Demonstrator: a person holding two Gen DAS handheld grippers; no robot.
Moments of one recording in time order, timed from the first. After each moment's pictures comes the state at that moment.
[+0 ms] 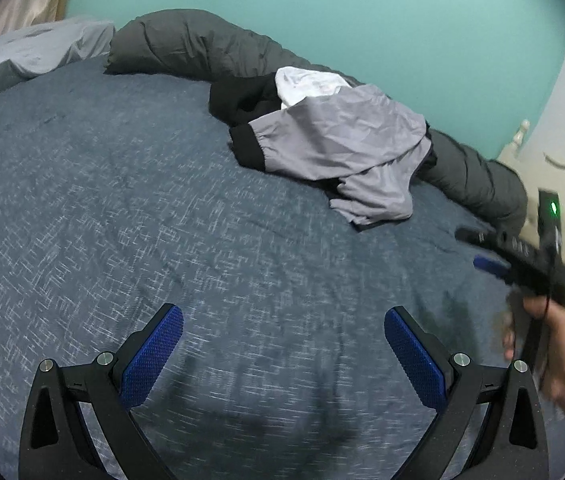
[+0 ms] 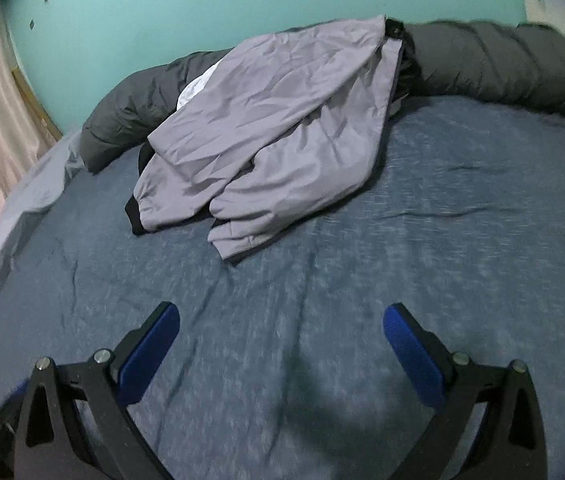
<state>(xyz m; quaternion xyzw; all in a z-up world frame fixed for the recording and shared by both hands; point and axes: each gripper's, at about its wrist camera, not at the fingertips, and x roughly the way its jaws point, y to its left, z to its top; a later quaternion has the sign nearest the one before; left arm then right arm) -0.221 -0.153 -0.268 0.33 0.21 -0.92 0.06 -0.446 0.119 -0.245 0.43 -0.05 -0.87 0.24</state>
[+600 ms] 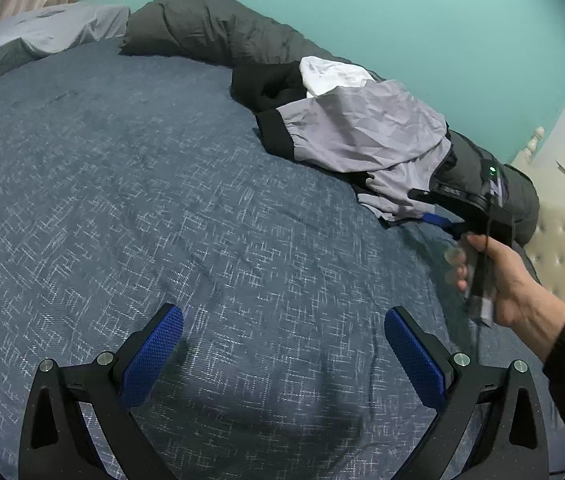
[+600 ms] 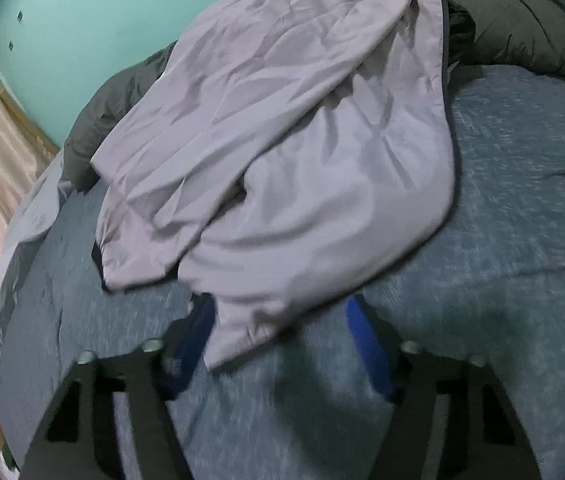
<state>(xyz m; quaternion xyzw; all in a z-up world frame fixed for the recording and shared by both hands) -0.227 -0.178 -0.292 0.35 0.24 -0.90 0.07 -0.566 0.050 -0.298 0.45 -0.09 -0.85 0.26</state>
